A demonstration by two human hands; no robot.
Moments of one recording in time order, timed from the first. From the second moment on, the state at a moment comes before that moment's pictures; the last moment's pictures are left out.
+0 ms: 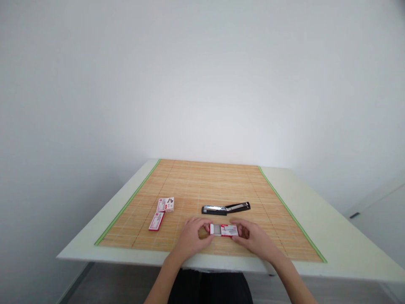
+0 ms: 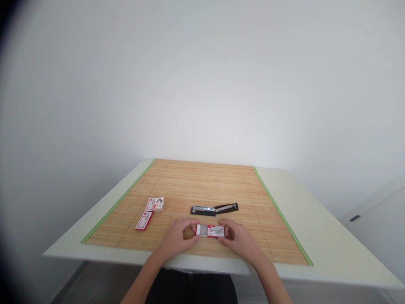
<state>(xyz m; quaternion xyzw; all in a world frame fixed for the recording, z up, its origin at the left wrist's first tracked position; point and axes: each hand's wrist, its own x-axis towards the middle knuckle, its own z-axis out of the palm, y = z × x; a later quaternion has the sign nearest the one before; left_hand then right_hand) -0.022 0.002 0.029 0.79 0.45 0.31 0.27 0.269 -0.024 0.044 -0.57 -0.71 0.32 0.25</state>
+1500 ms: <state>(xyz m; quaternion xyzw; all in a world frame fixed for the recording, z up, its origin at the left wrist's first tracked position) -0.008 0.033 0.028 0.80 0.49 0.27 0.21 0.202 0.012 0.070 -0.57 -0.77 0.20 0.20</state>
